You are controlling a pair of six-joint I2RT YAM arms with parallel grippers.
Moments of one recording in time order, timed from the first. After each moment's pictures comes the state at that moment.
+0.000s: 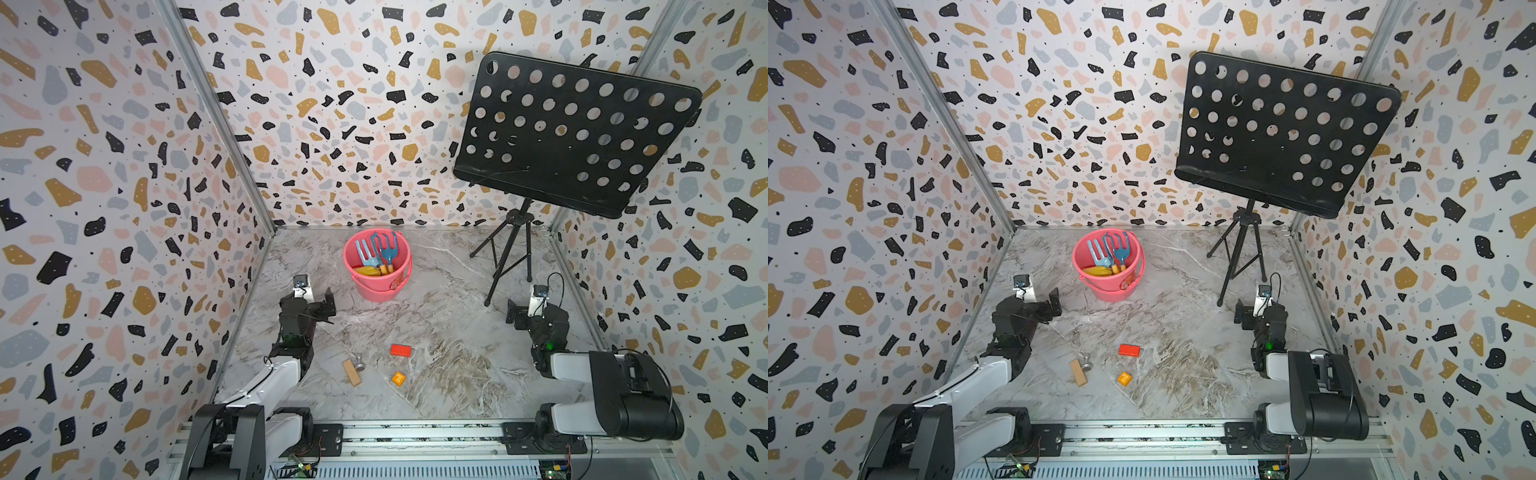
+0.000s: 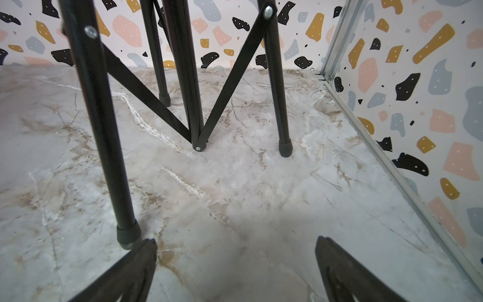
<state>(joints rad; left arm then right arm) -0.03 1.10 0.32 0.48 -0.10 -0.03 -0.04 1.43 0.23 0.86 -0.03 -0.05</state>
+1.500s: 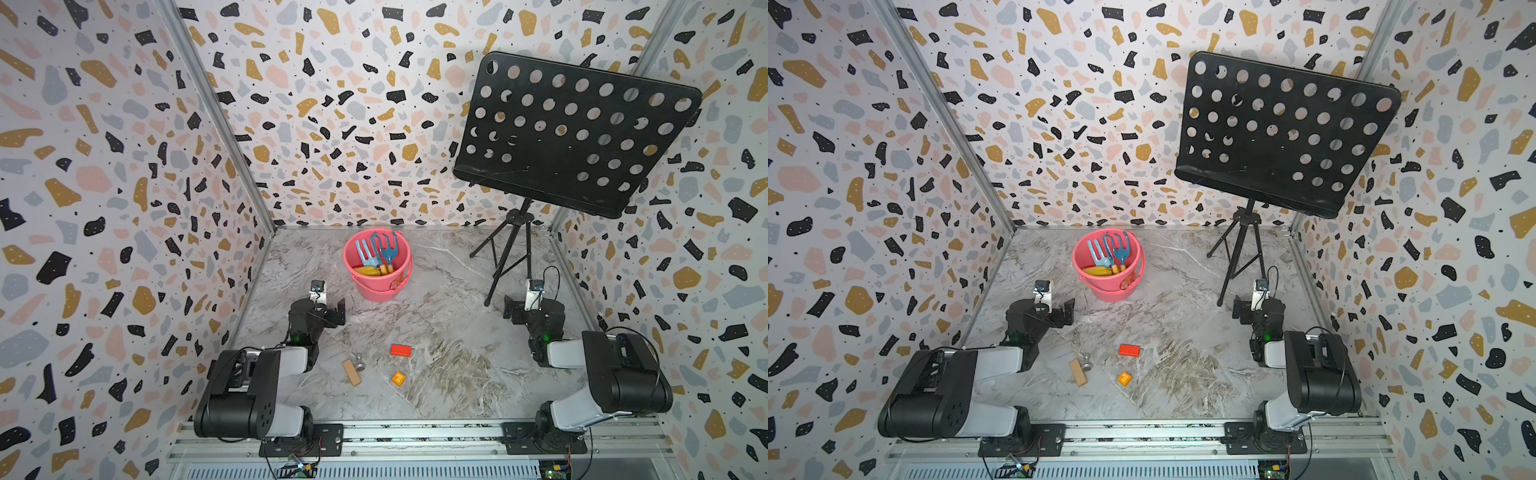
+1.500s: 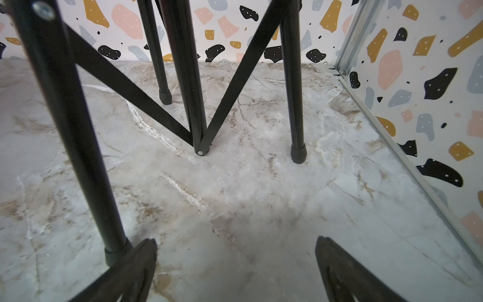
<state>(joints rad) -0.03 1.41 0.31 0.69 0.10 0.05 -0.05 1.52 0.31 0.84 -0.05 -0.05</state>
